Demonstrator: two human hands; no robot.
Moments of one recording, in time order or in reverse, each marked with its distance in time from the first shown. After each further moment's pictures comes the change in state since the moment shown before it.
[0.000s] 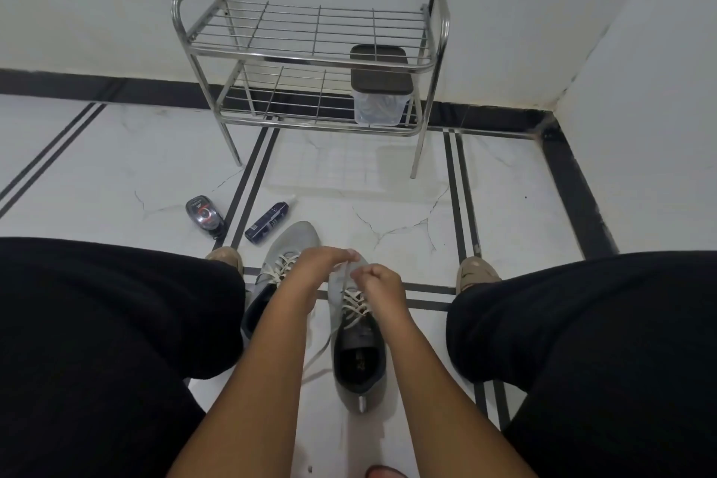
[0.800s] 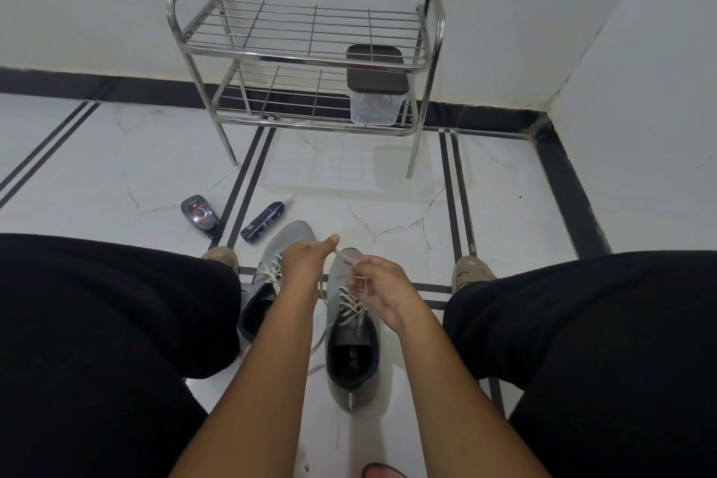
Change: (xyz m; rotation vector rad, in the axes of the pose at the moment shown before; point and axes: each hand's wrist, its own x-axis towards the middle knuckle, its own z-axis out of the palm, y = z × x) left_hand 0.005 -0.002 0.005 -0.125 0.344 0.081; right_hand -0.002 -0.018 -0.016 0.387 -0.253 0.106
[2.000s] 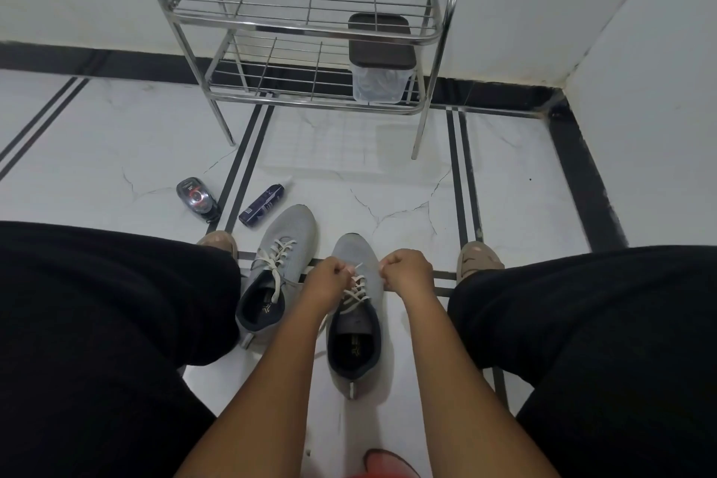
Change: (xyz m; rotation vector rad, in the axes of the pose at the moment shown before) left_hand 0.030 -0.071 0.017 0.517 -0.279 0.172; right_hand 0.042 0.013 -0.036 -0.810 0.411 0.002
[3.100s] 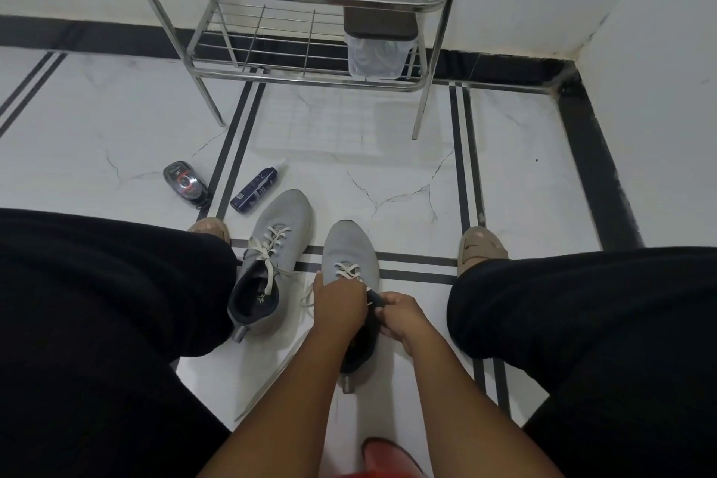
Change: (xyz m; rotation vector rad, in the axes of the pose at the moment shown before) left_hand -0.008 -0.021 0.048 1.014 -0.108 0.087; right_hand -0.015 0.070 0.031 0.325 -0.340 0.288
